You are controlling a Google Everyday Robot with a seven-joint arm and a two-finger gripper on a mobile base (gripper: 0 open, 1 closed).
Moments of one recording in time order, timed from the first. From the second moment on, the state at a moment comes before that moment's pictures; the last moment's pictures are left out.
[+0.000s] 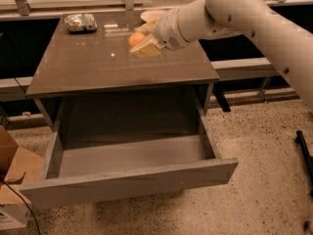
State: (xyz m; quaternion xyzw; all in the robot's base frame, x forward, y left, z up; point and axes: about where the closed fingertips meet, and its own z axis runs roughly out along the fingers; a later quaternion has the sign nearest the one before) arm 0.683 0.032 0.938 -0.60 0.62 0.16 0.48
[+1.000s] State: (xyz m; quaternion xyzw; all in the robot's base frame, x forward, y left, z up) arm 0.739 0.043 0.887 -0.59 0.64 0.21 0.45
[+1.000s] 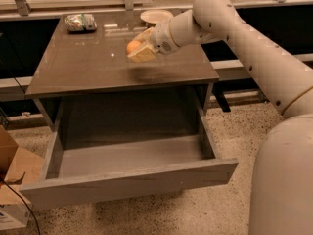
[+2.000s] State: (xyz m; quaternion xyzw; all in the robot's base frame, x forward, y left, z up) arm 0.724 0.084 0.820 -0.55 0.67 0.25 0.43
